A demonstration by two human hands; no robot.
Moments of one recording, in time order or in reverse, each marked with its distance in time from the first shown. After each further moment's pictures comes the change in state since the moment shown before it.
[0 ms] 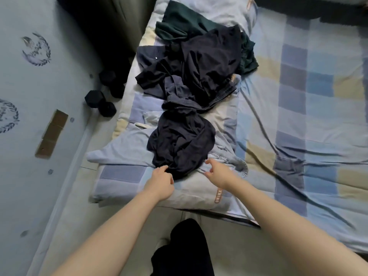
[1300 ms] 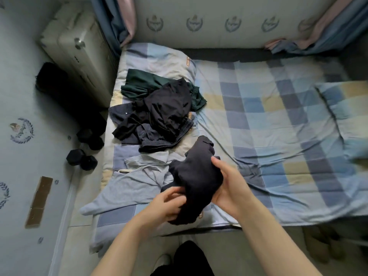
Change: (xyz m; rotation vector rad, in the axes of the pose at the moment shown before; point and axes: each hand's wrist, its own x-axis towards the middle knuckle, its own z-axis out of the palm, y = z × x) left_hand -0.161 0.111 -0.123 -1.006 -0.334 0.197; right_hand -0.241 -0.110 -0.161 1.824 0.032 -0.072
